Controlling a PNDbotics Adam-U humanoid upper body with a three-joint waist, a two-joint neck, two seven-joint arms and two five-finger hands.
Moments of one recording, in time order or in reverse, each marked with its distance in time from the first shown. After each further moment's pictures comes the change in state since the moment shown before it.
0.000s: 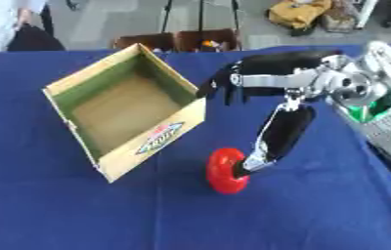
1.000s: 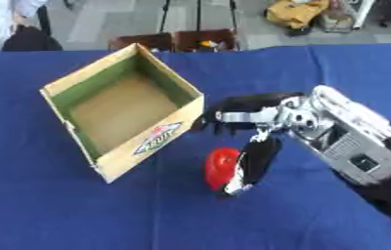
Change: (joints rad) left arm -0.001 -0.001 0.000 0.000 0.004 0.002 -0.003; right arm 0.048 0.054 0.112 0.124 0.033 0.025 -0.020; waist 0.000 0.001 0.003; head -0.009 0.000
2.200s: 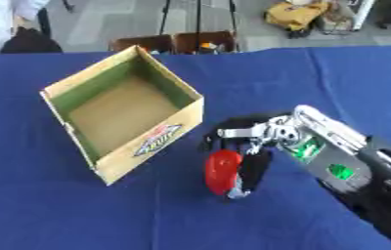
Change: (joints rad) left arm 0.000 -0.001 0.000 0.000 0.003 0.003 0.000; right arm 0.023 0.052 0.012 0.113 0.033 0.003 -0.003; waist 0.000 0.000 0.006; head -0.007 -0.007
